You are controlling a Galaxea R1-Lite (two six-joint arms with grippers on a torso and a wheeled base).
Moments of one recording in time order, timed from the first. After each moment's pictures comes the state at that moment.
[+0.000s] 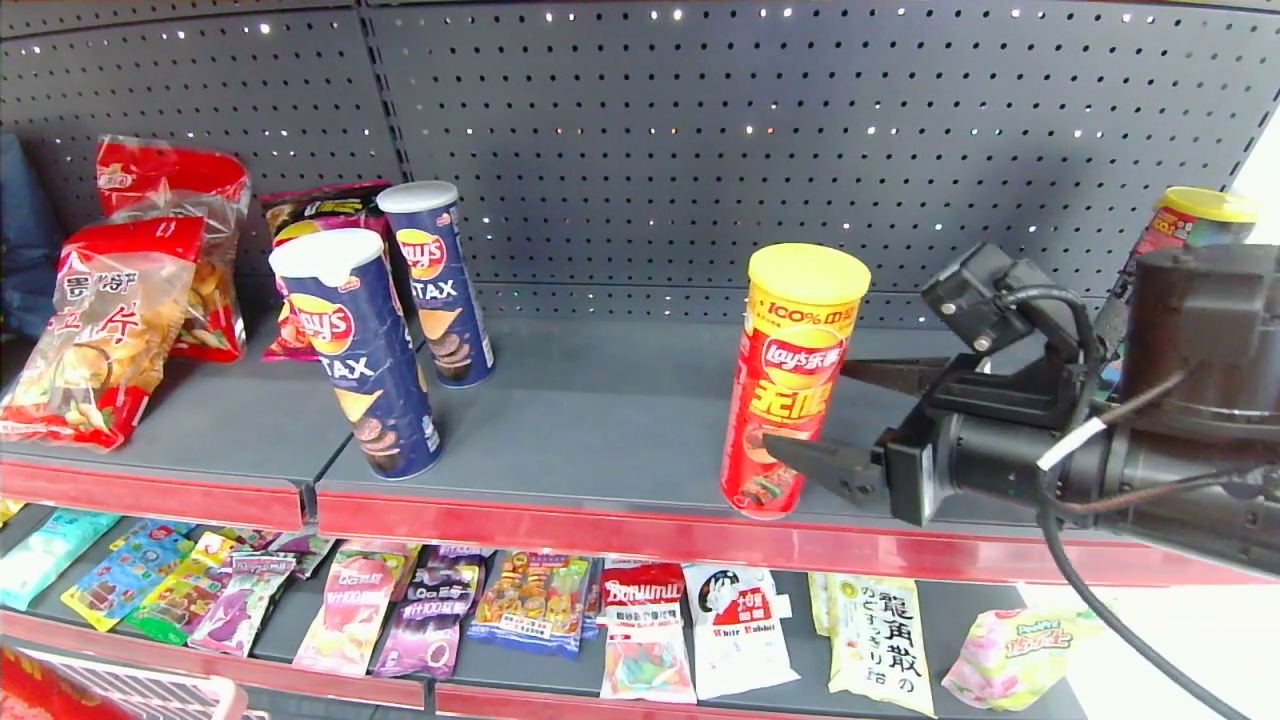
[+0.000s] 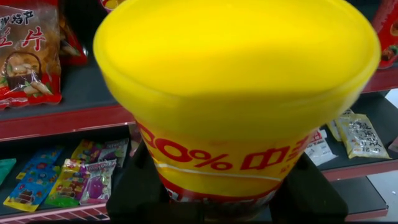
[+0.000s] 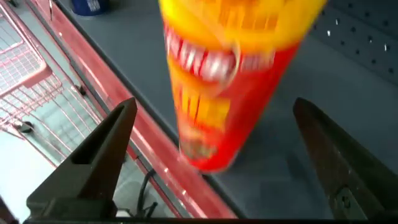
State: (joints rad) left arm 0.16 0.39 -0.45 0.12 -0.35 0.10; right arm 0.62 1.47 -0.74 -0.45 0.09 -0.14
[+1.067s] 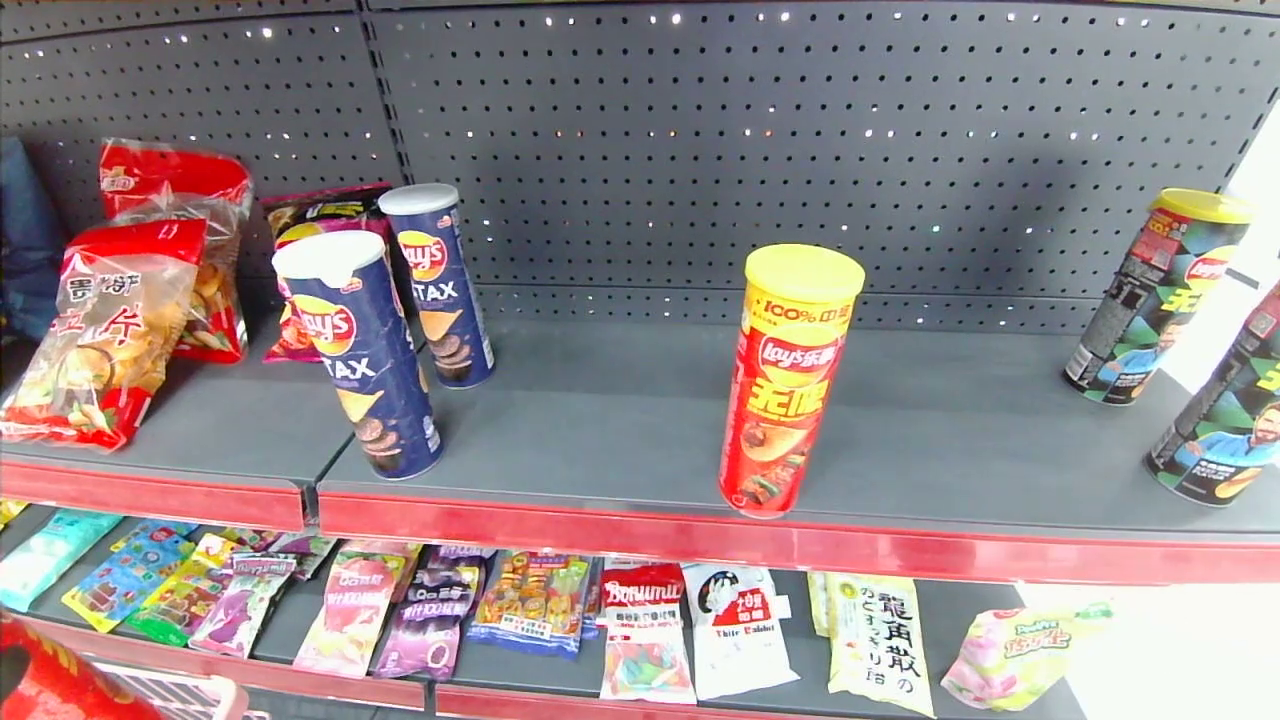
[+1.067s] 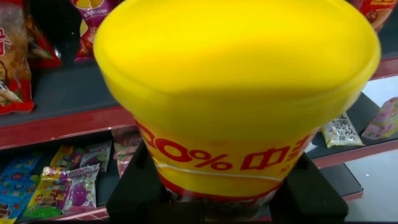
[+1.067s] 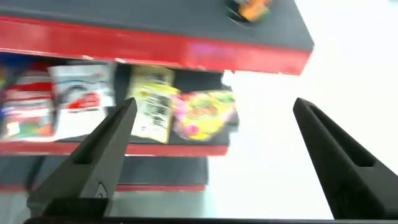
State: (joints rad) left arm 0.16 0.44 -0.47 0.11 -0.44 0.10; right arm 0.09 0.36 -0.35 0.28 -0.30 -0.11
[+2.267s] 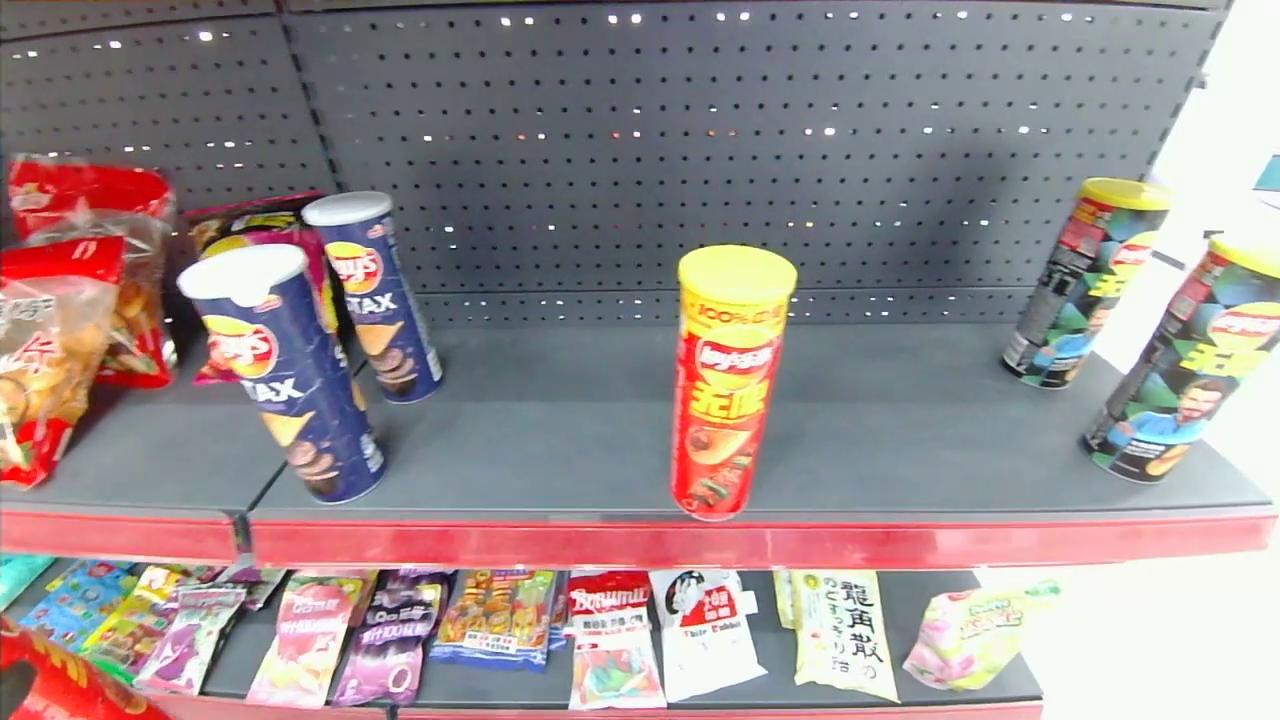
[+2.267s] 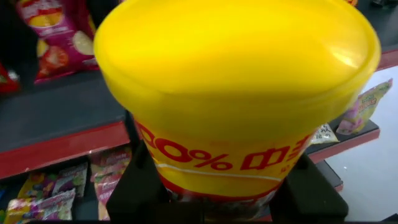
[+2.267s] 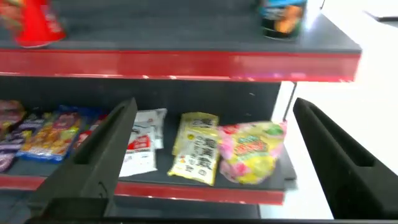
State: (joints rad) left arm 0.16 0.43 -0.46 0.10 -0.50 0.10; right arm 0.00 0.00 -0.02 0.00 0.06 0.01
